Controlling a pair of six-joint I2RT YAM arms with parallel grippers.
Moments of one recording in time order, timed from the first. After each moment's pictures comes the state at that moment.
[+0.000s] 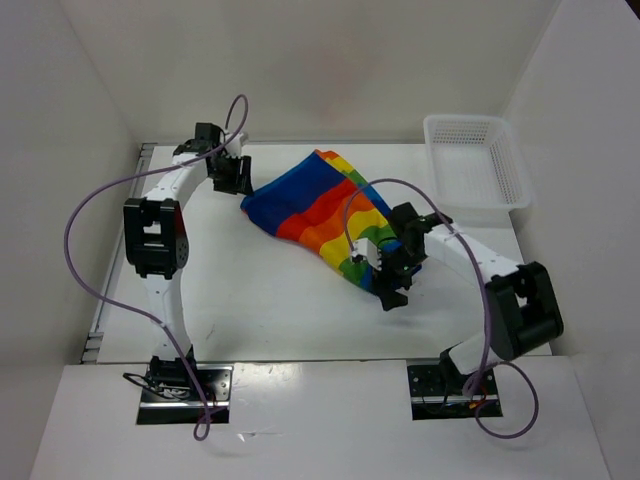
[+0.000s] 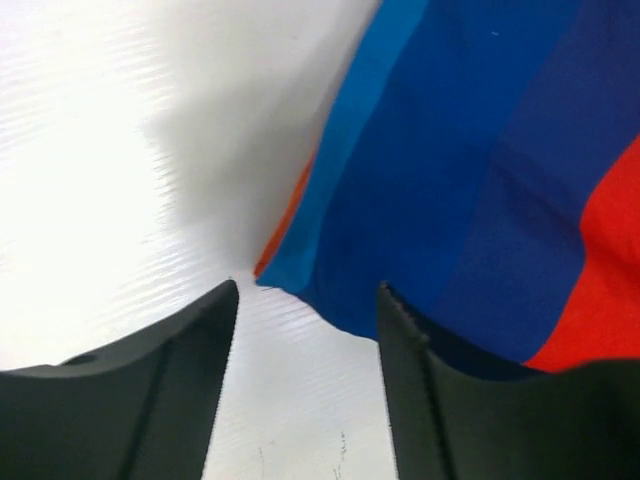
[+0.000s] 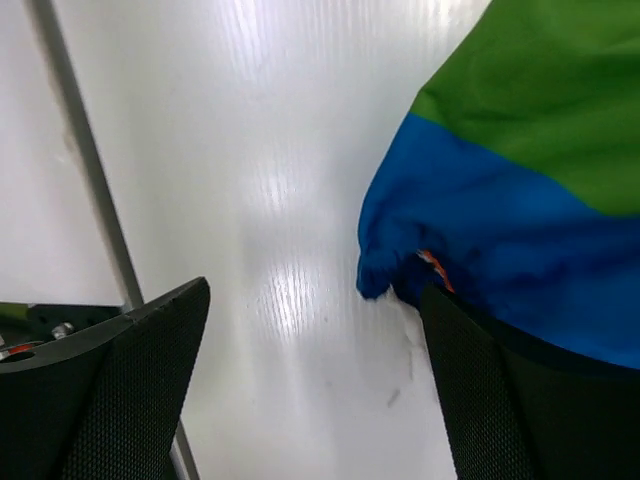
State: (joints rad) left arm -0.04 2.18 1.86 -0.69 0.34 0.07; right arm 0.39 1.50 0.95 -0.94 -0.52 -0.98
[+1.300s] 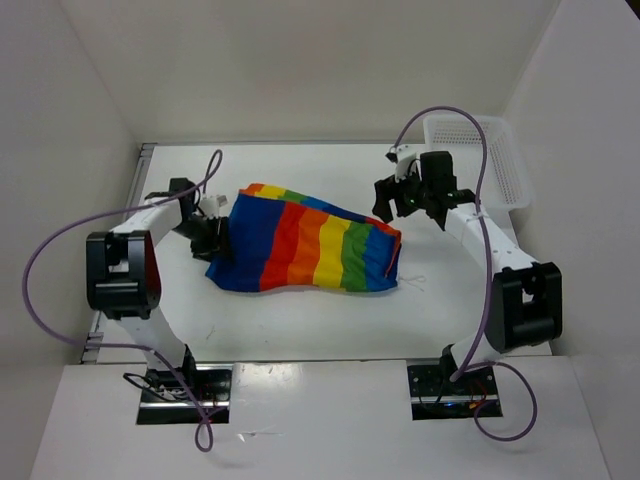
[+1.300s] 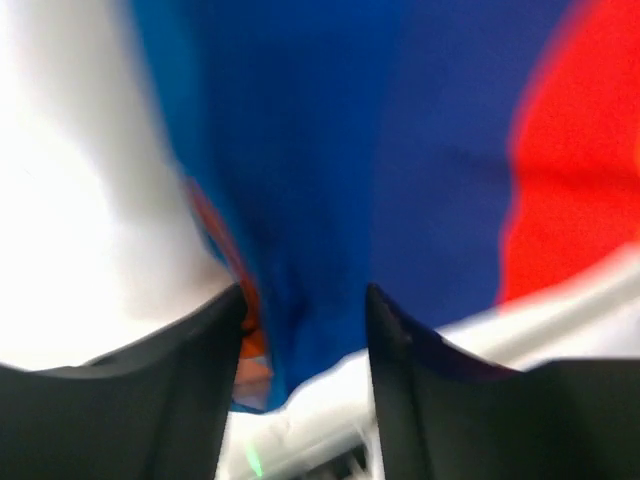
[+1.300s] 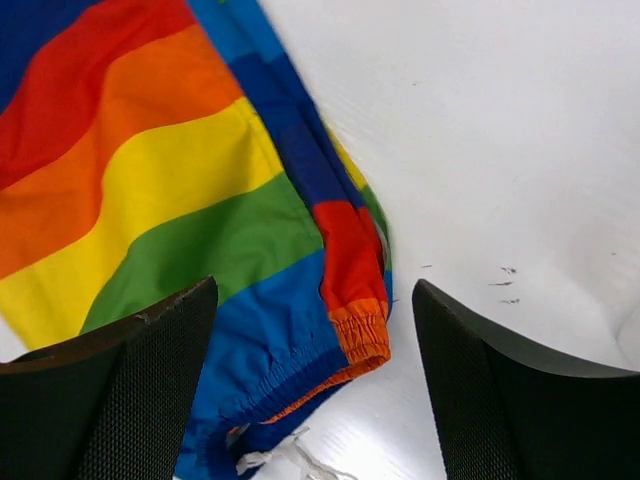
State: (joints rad) left arm 0.08 1.81 1.21 -0.78 0.43 0.07; right arm 0.18 1.49 1.15 -0.33 -0.38 -0.20
